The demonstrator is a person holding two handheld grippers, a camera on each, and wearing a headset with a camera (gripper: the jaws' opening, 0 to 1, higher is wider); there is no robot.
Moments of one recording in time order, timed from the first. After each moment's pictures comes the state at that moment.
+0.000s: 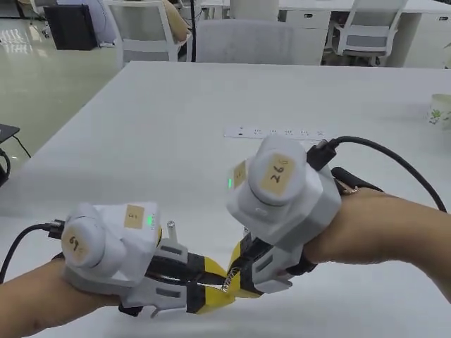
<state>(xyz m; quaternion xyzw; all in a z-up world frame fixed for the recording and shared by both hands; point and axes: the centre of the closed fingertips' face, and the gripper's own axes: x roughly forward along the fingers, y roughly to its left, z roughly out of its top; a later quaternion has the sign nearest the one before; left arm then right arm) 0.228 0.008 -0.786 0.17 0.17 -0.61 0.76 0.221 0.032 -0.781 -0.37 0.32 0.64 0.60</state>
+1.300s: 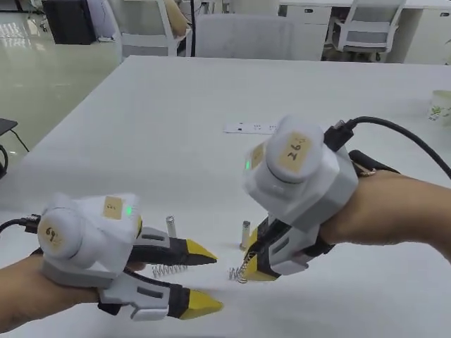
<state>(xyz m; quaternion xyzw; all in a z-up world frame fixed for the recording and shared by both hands) 0.229 0.030 -0.785 0.15 0.18 -0.59 0.77 0.236 0.009 -0.778 -0.37 0.34 0.62 0.61</state>
